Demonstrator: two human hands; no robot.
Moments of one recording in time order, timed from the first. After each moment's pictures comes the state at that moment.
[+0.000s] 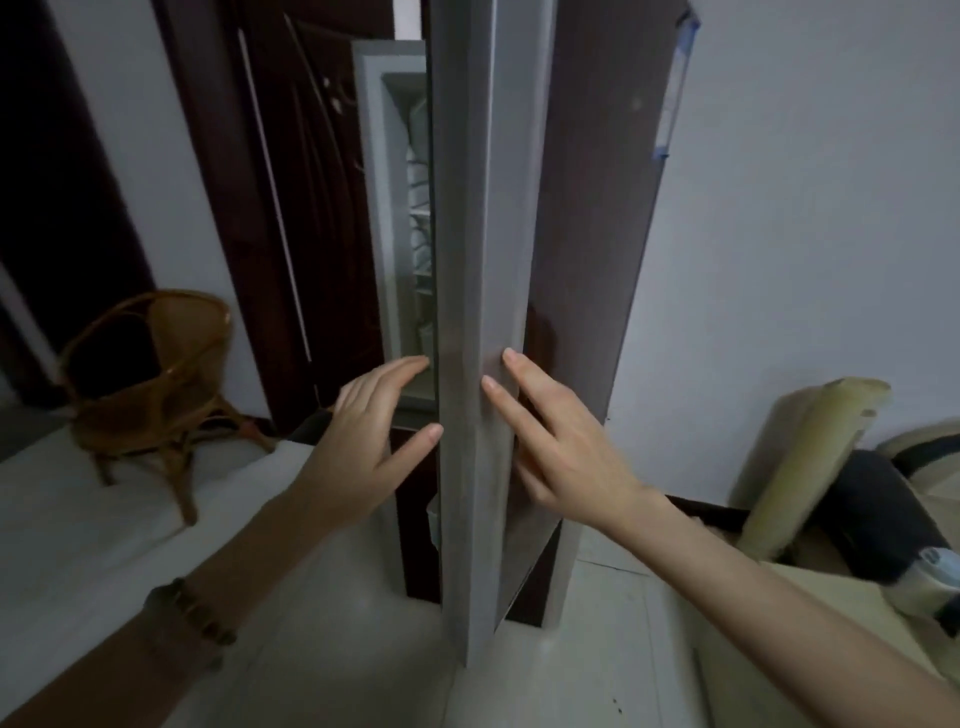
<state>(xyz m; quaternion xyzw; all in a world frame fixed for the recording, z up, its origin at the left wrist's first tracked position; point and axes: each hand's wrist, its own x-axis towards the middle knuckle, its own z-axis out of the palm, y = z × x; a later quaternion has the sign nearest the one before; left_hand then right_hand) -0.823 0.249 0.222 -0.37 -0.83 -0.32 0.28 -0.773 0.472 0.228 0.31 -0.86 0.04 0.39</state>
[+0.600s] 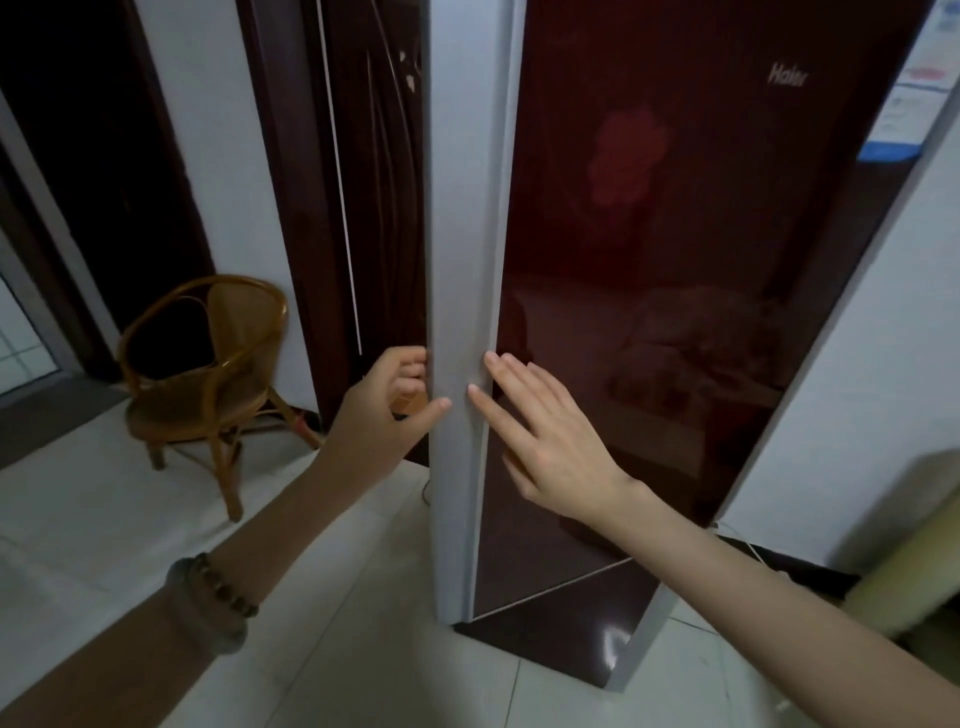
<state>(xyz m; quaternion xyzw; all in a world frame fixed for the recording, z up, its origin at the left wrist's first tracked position) -1.027 0.170 0.218 -0.24 -0.80 -0.52 0.18 -0.997 0.374 0.211 0.33 -0.87 -0.04 0.36</state>
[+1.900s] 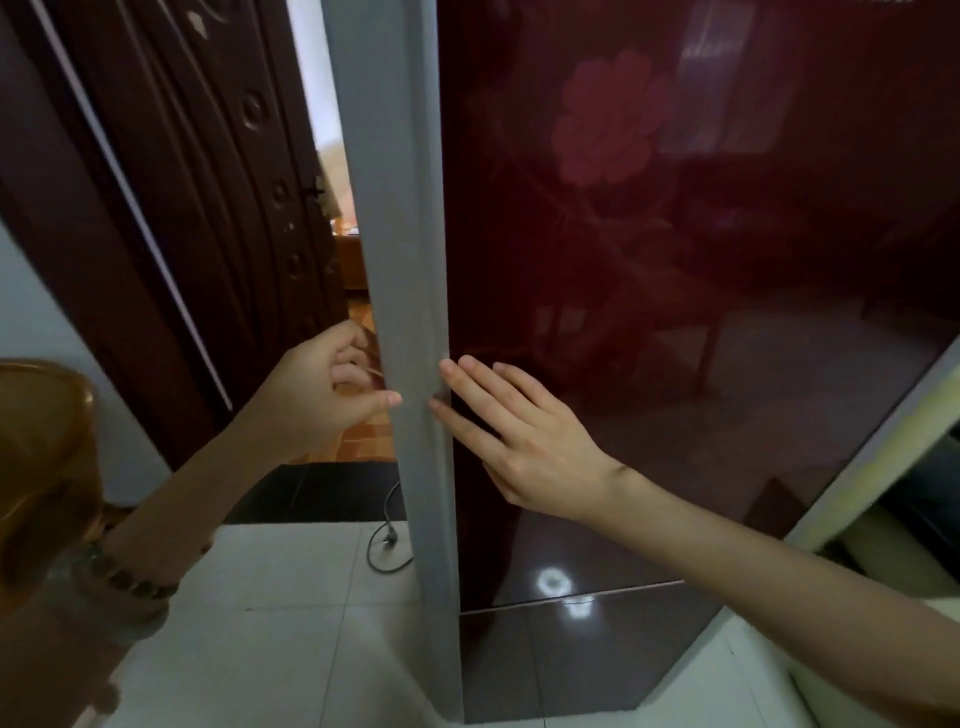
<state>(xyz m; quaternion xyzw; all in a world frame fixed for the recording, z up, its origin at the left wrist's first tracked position) -1.379 0.168 0.258 -0.39 -0.80 -0.45 0.00 -1.269 0.368 0.209 0.21 -0.89 -0.21 0.34</state>
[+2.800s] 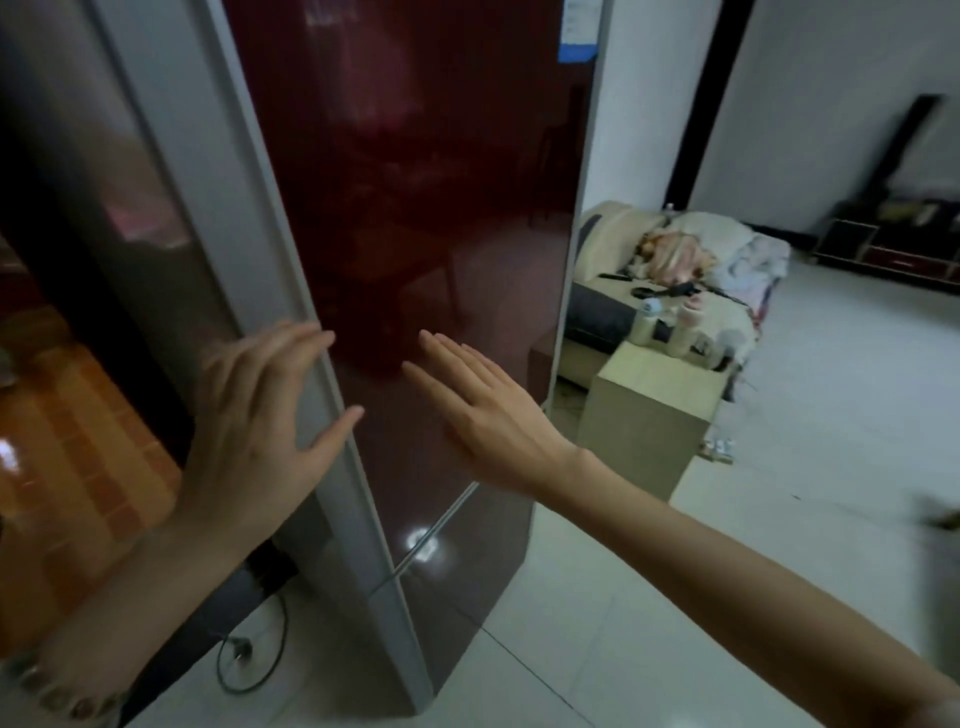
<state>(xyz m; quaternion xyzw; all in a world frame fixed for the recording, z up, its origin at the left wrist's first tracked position) -1.415 0.169 0.231 -0.71 -0.56 -0.33 0.27 -1.217 0.265 0.203 -0.26 -0.93 -0.11 0.25</state>
